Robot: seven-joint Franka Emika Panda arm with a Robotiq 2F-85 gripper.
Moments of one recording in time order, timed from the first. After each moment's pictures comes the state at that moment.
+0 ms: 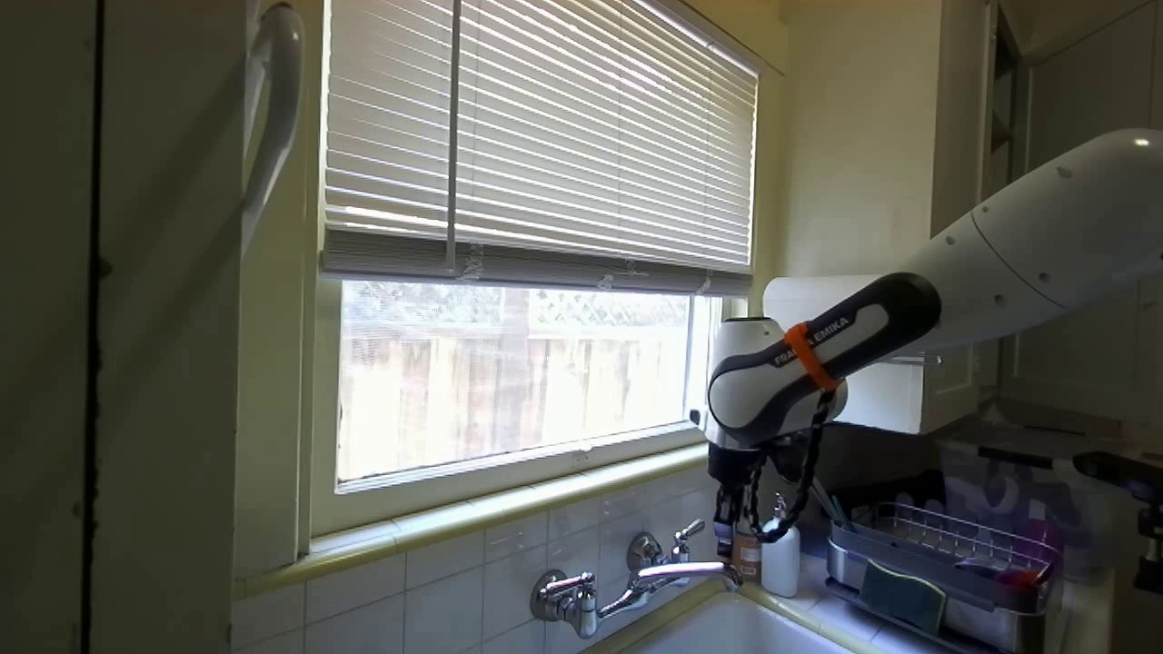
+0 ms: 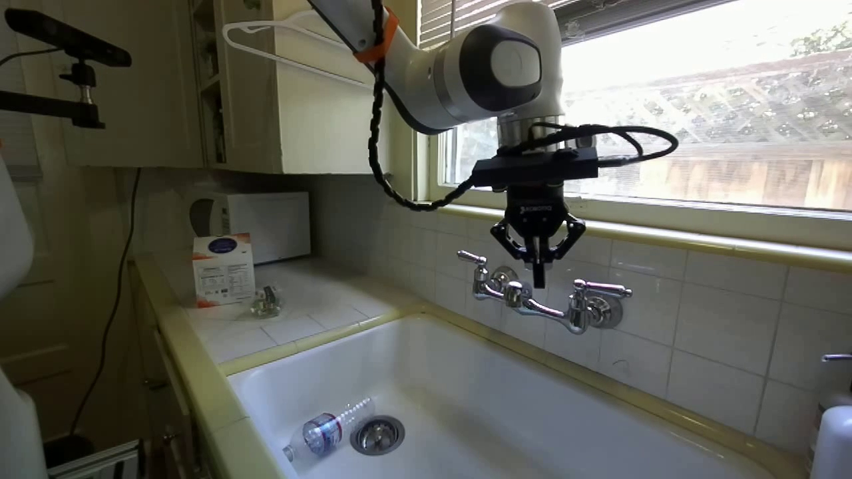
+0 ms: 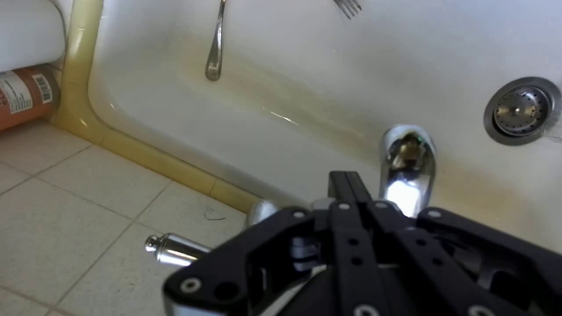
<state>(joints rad) 0.00 -0.03 -0.09 -2.17 -0.10 2.29 -0.61</state>
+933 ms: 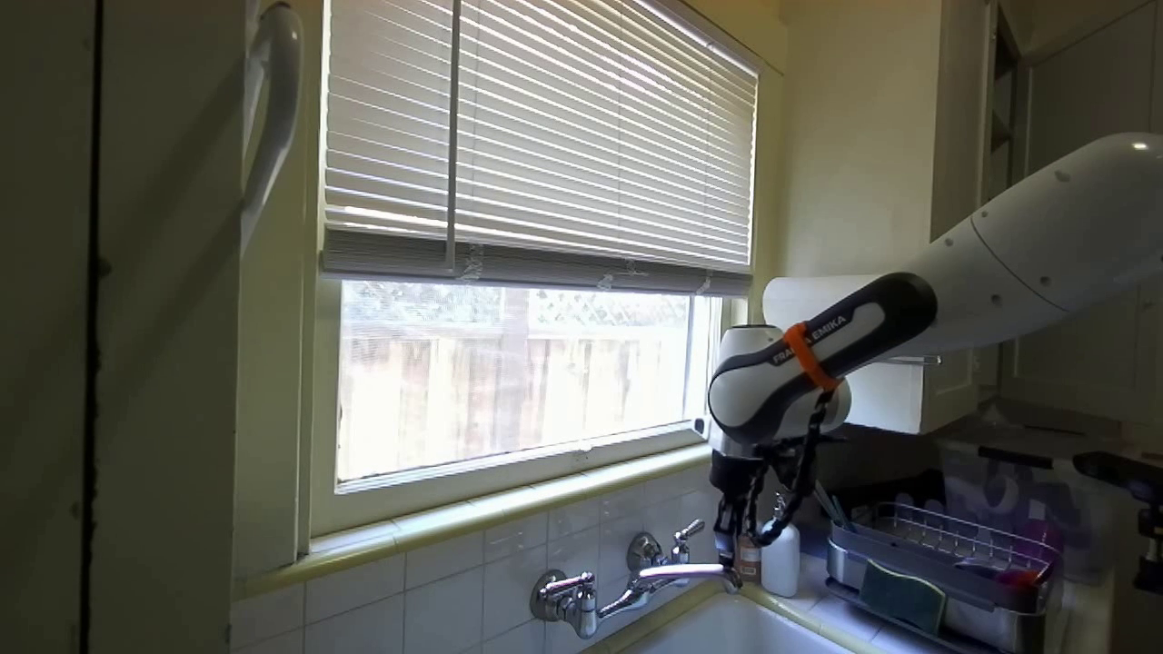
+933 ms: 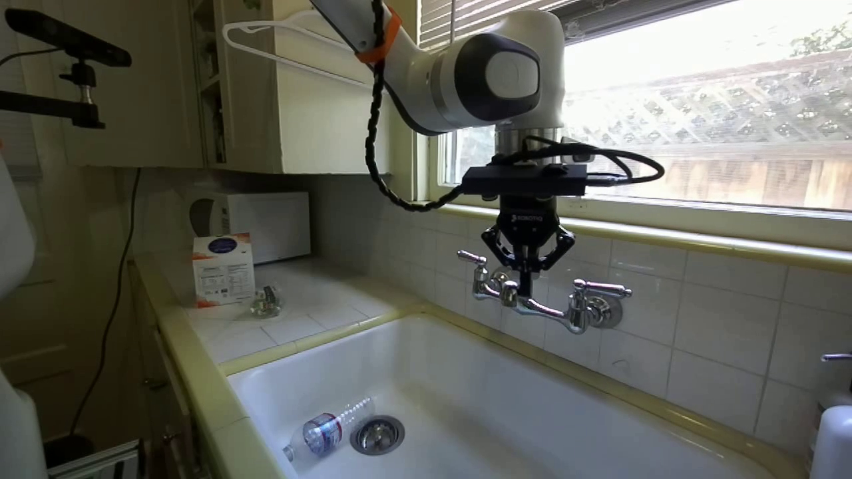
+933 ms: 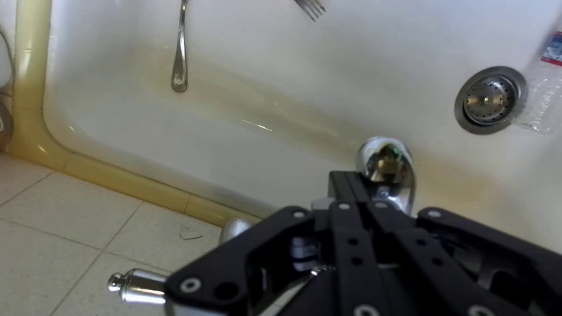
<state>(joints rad) -0.01 -0.03 -0.08 -2.20 -0.01 2.27 -0.60</state>
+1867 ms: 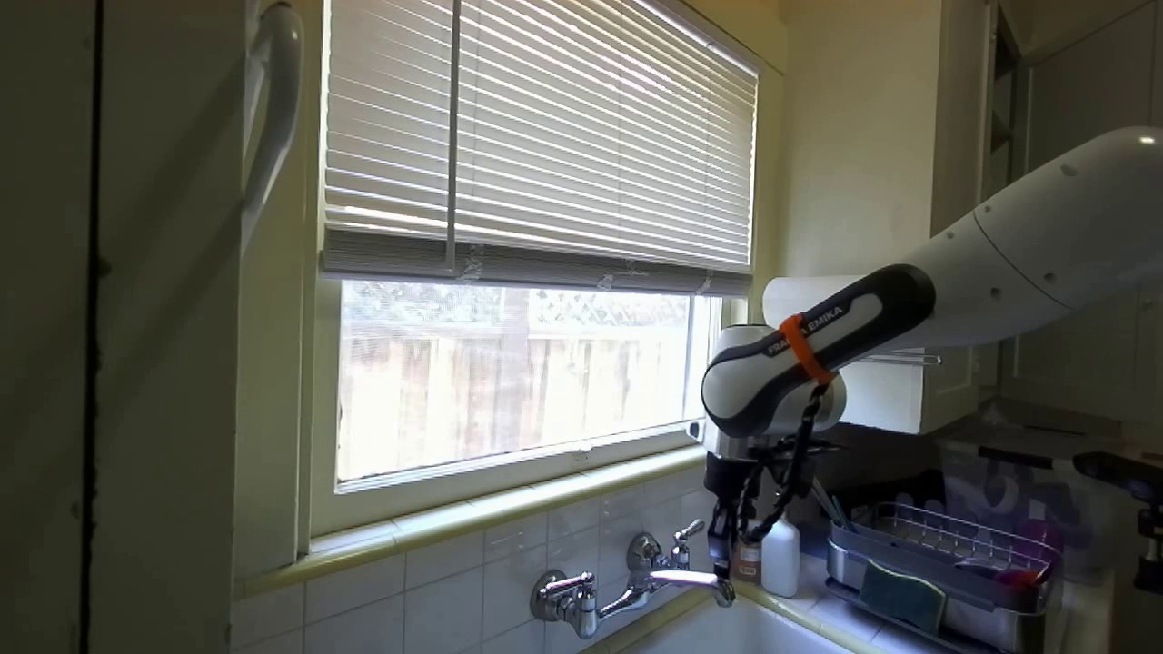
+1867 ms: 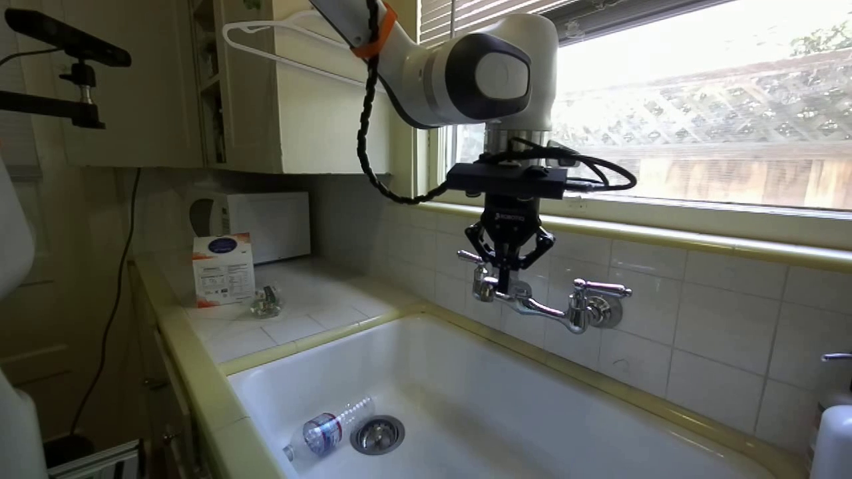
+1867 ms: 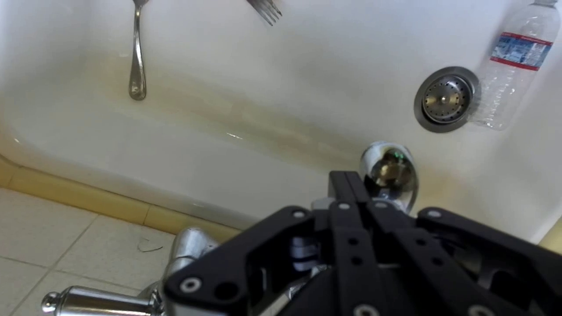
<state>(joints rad) -0.01 -0.04 -0.05 -2.20 0.05 2.21 -0.60</state>
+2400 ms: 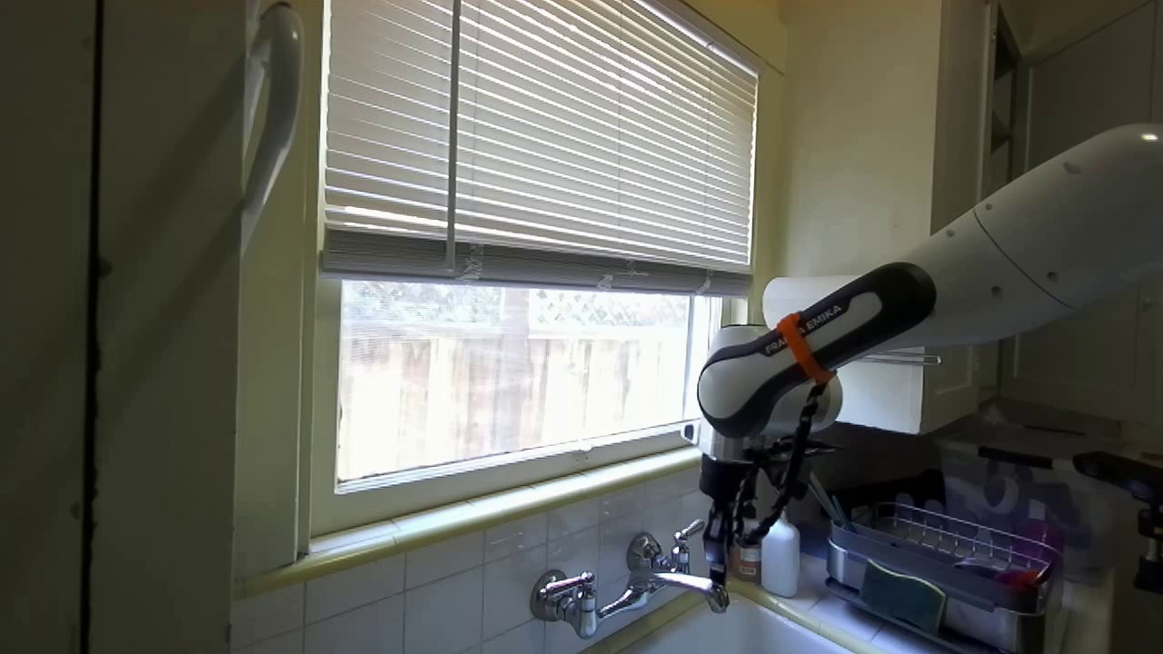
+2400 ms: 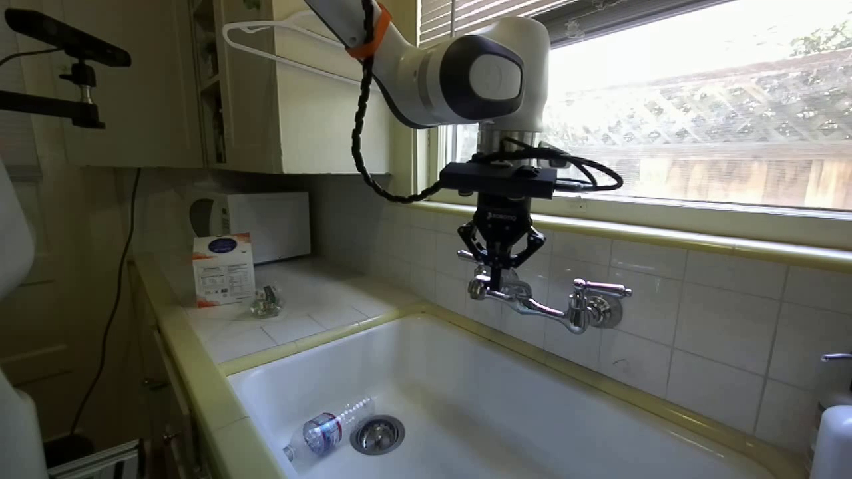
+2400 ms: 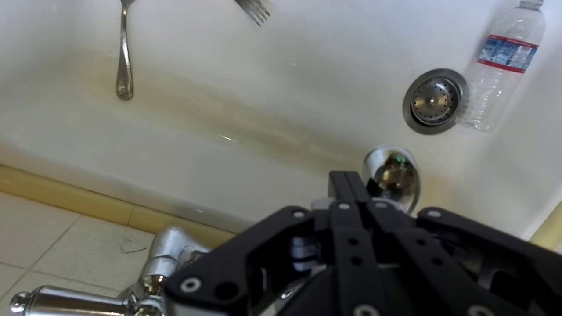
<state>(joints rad) -0.01 -0.05 -0.03 -2.20 0.06 2.19 -0.59</state>
